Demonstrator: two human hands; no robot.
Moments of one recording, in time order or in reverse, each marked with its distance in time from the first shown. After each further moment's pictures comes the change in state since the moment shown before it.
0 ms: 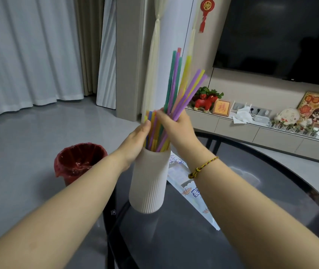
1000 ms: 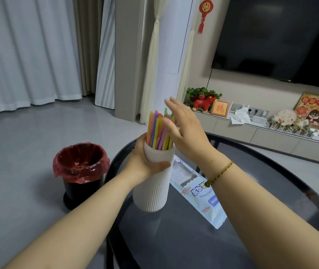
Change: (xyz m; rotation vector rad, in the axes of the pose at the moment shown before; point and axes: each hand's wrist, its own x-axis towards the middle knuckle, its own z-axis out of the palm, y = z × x) left_hand -0.020 -0.026 0.018 0.287 0.190 0.072; right_hand -0.016 0.003 -0.029 -0.607 -0.136 -0.457
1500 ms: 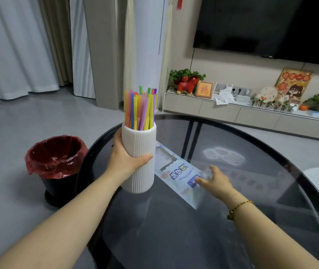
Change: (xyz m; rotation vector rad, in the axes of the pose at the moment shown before) left_hand -0.004 -0.025 0.041 0.061 0.071 -0.070; right_hand -0.150 0.157 0.013 0.031 -0.296 1.057
